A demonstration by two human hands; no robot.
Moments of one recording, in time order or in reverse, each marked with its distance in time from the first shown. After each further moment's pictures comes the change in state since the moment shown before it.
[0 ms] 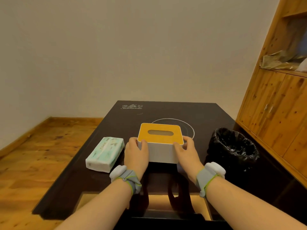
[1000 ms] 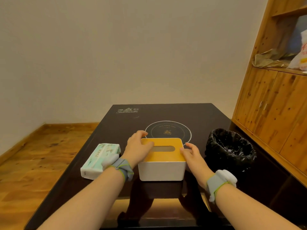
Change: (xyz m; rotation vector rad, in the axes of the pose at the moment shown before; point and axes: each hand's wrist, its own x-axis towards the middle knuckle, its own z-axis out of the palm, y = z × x) left_hand 0.044 0.016 0.003 0.148 -0.357 0.200; right_hand 0.015 0.026 -0.031 0.095 -0.081 0.132
